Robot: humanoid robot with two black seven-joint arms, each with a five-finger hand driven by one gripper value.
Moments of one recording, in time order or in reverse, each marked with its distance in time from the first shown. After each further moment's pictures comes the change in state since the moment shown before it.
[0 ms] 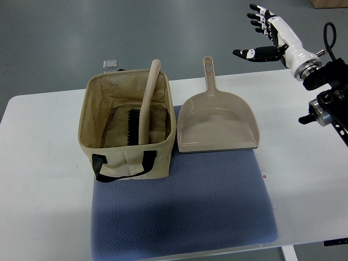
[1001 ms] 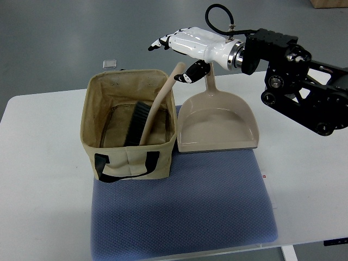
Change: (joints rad) left arm 0.000 0.000 0.000 0.000 0.000 0.000 0.000; right arm 0.448 0.049 -0.454 0.029 -0.638 0.318 0.016
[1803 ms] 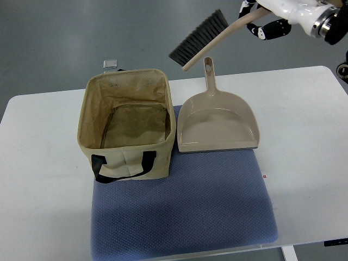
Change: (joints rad) left arm 0.000 0.000 0.000 0.000 0.000 0.000 0.000; right arm -0.033 -0.250 0.125 -0.002 0.001 -0.055 0.032
